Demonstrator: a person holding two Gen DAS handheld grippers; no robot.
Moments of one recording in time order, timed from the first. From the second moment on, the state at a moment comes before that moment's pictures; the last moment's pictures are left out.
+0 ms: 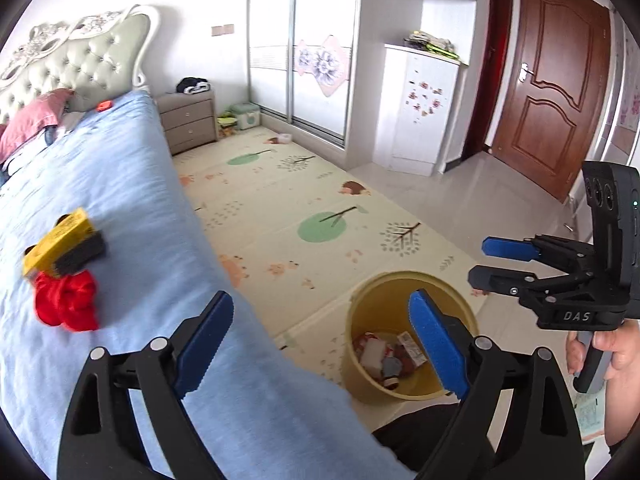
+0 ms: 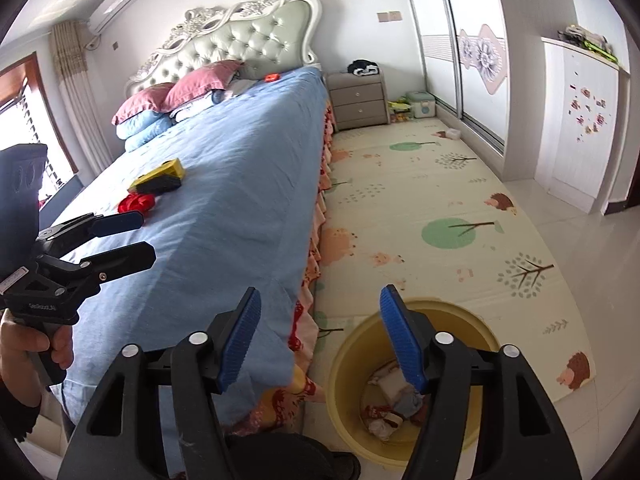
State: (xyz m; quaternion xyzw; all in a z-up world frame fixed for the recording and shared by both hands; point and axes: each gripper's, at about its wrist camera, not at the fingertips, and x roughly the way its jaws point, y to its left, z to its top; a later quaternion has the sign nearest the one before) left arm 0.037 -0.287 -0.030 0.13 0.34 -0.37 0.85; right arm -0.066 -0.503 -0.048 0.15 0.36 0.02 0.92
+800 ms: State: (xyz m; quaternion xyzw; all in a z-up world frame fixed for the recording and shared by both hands) left arm 0.126 -0.070 -0.030 0.03 0.37 -0.22 0.90; right arm 0.080 -0.313 -0.009 0.06 0.32 0.15 0.93
